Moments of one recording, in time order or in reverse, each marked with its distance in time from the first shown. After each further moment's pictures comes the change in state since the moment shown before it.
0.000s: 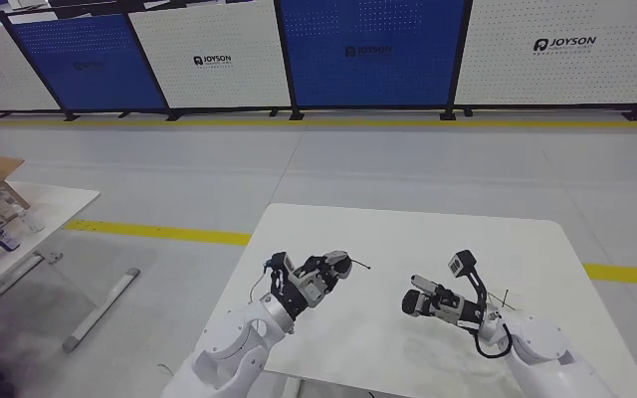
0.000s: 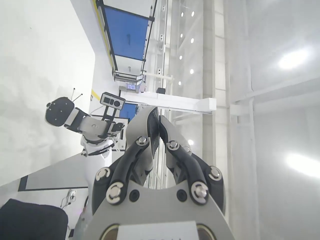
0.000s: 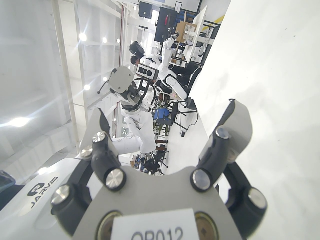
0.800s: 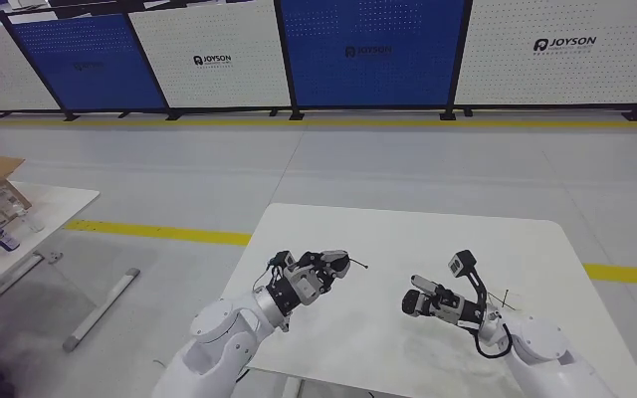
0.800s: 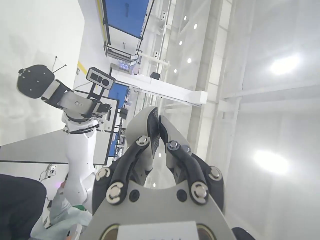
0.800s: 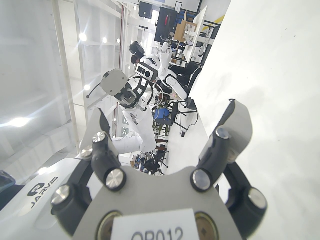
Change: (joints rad) left arm -0.023 0.007 -0.062 0.017 -0.181 0.122 -0.135; right arm 0.000 0.000 0.000 0.000 0.000 0.000 0.000
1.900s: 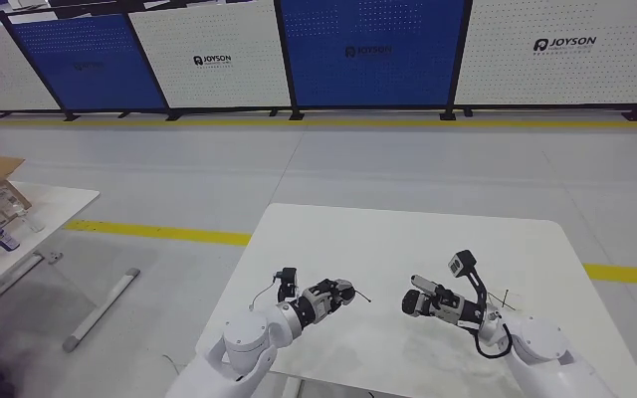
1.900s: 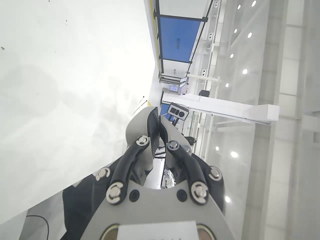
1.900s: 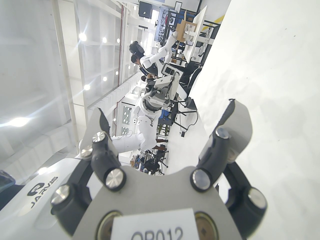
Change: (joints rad) left arm -0.047 0.022 0.160 0.182 0.411 0.006 0.046; right arm 0.000 0.000 0.000 0.000 0.000 0.000 0.000
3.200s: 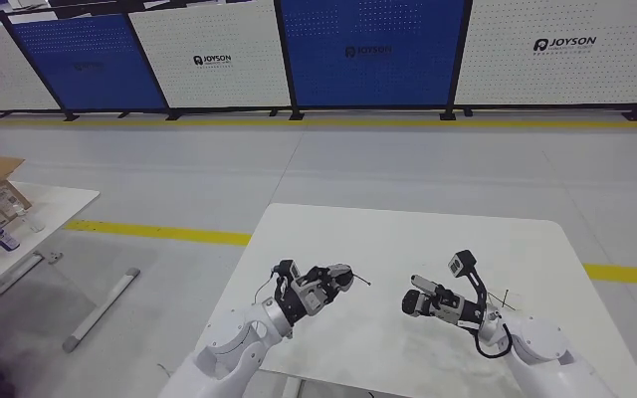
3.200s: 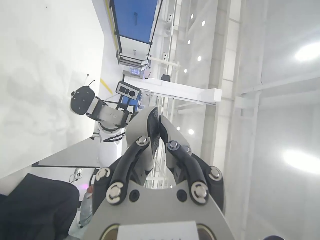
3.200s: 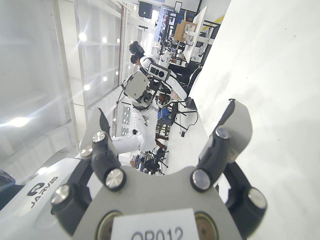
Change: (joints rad) left arm 0.049 -0.001 -0.082 -0.070 -0.246 -0.168 -0.101; right arm 0.000 0.000 0.000 0.000 0.000 0.000 0.000
